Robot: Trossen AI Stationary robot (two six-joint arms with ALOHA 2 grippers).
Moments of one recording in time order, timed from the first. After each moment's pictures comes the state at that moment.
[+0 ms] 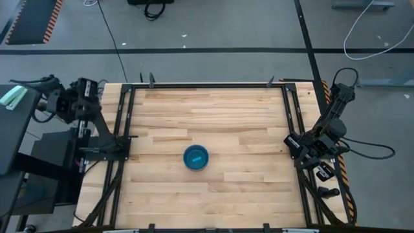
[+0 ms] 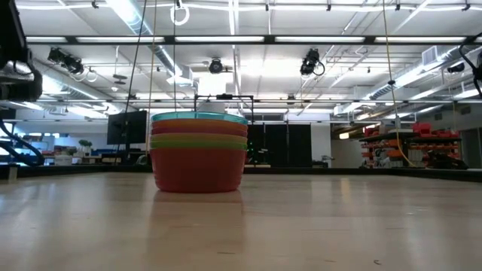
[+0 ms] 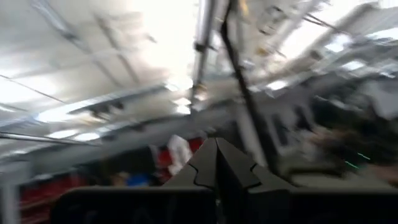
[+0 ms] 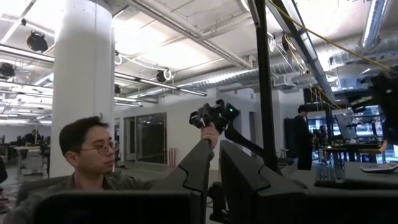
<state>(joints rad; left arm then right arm) -1.11 0.27 0.86 0.17 -0.76 0.86 0.94 0.49 0.33 0.62 0.26 -0.11</state>
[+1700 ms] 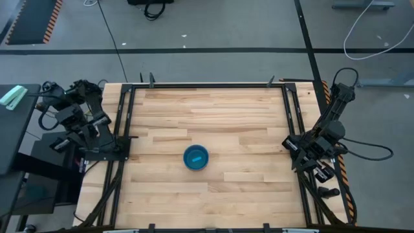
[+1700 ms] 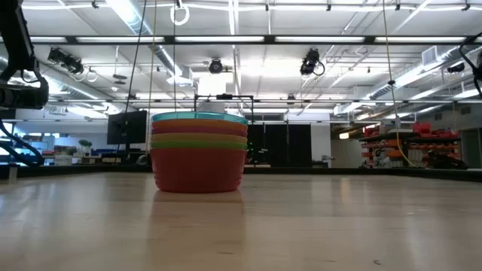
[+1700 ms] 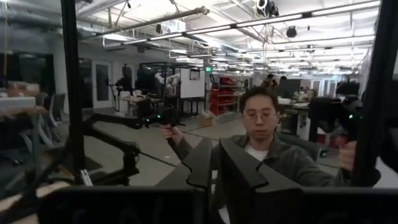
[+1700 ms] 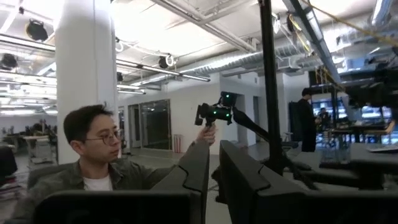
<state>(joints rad) -1.17 0.21 0.89 -0.42 -0.28 0.02 0.94 0.49 0.33 0.54 0.25 -0.06</state>
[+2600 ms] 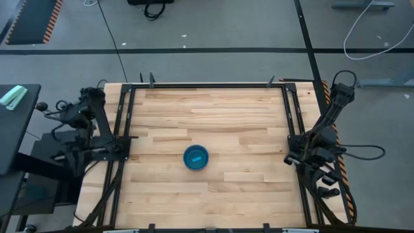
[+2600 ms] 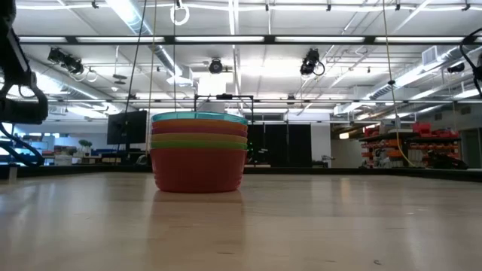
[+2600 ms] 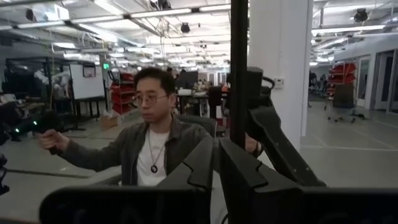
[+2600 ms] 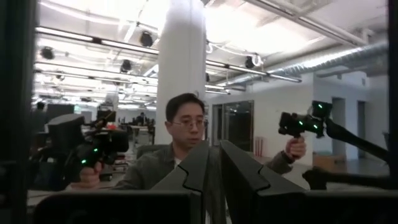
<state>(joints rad) -1.17 0.06 0.55 -0.24 0.18 -0.02 0.94 0.49 0.12 0.76 -0.13 0.02</state>
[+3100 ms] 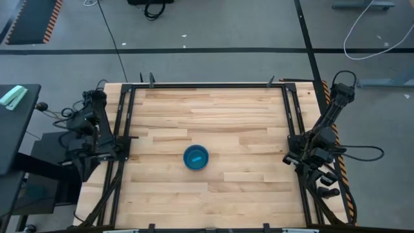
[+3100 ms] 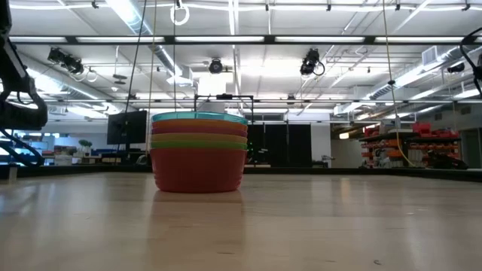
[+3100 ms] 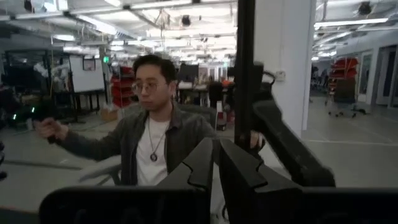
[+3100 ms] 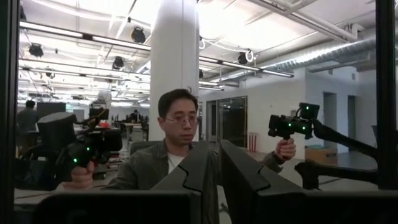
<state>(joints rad) -1.17 0.00 0.42 -0.18 0.18 -0.02 0.94 0.49 0.11 0.75 -0.11 0.01</state>
